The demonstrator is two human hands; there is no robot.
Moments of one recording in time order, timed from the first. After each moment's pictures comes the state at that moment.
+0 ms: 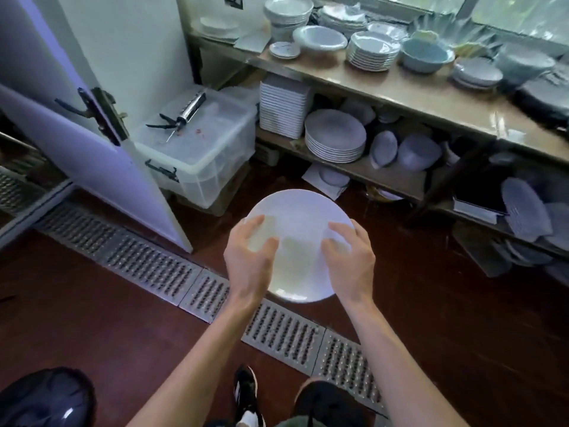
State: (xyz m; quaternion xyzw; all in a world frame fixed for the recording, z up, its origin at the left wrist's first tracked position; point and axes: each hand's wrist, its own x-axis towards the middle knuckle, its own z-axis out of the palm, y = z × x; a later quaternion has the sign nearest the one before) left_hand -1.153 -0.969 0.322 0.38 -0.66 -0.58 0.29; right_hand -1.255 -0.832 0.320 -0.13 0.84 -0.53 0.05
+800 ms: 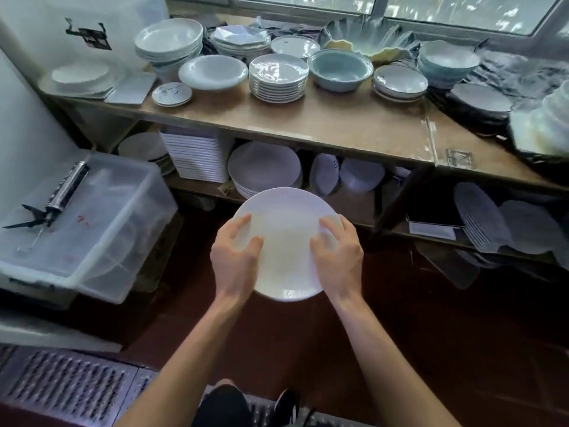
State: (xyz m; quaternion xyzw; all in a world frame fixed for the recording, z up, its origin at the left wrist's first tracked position) left_hand -1.602 -0.970 0.331 0.32 -0.69 -0.60 0.24; right_hand -1.671 -0.816 0.334 -0.06 0.84 -0.54 -0.03
